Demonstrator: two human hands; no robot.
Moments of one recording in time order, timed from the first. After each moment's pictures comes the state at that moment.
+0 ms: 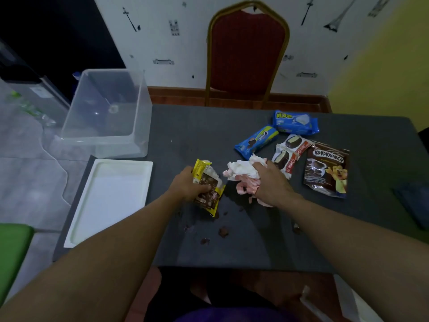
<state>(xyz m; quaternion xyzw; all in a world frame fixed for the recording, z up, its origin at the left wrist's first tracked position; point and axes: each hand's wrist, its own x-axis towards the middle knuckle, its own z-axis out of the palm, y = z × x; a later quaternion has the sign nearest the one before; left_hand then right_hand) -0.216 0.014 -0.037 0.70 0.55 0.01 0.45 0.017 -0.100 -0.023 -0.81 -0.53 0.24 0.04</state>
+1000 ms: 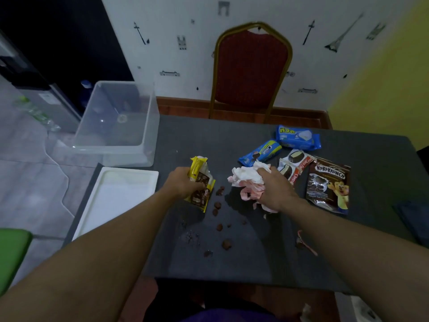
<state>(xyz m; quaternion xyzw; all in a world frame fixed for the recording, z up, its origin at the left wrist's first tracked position) -0.228 0.048 -0.007 0.72 0.56 0.01 0.41 0.022 -0.085 -0.006 -0.81 -0.55 0.22 0.02</state>
